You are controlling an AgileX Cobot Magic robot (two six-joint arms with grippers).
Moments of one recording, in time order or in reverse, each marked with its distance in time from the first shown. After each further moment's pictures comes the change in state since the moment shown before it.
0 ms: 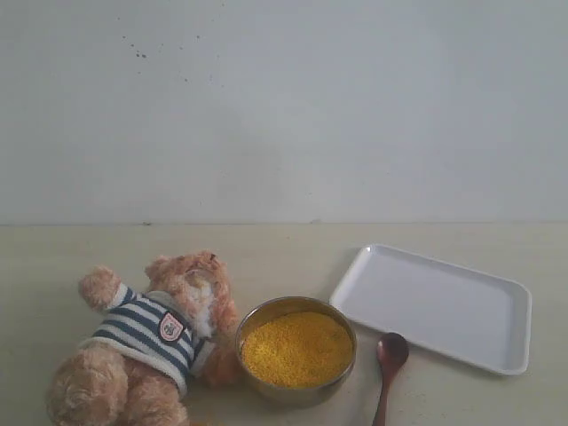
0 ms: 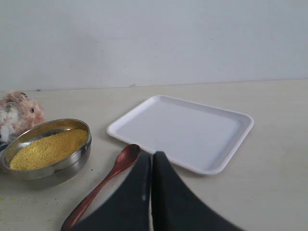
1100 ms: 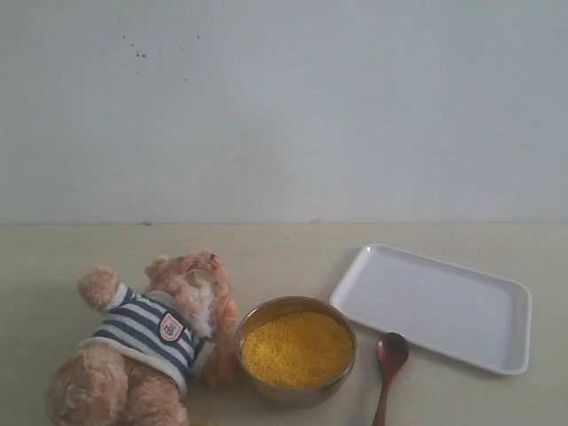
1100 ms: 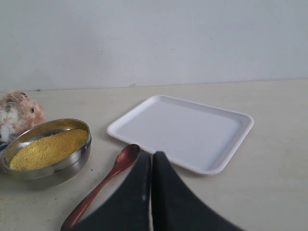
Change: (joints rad) left arm 0.000 0.248 -0.248 -0.262 0.235 -0.102; right arm 0.000 0.000 0.000 0.000 0.000 0.000
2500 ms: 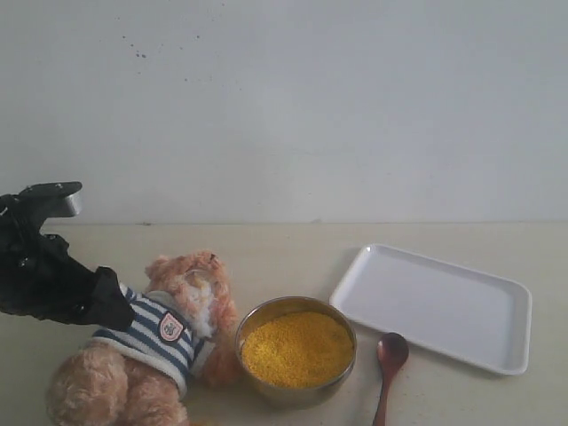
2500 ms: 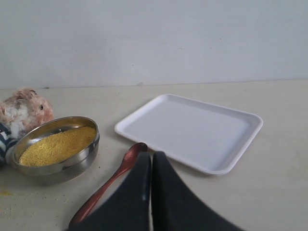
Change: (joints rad) left arm 0.105 1.415 -0.785 -0.170 0.382 0.786; right arm 0.026 0.000 0.000 0.000 0.000 0.000
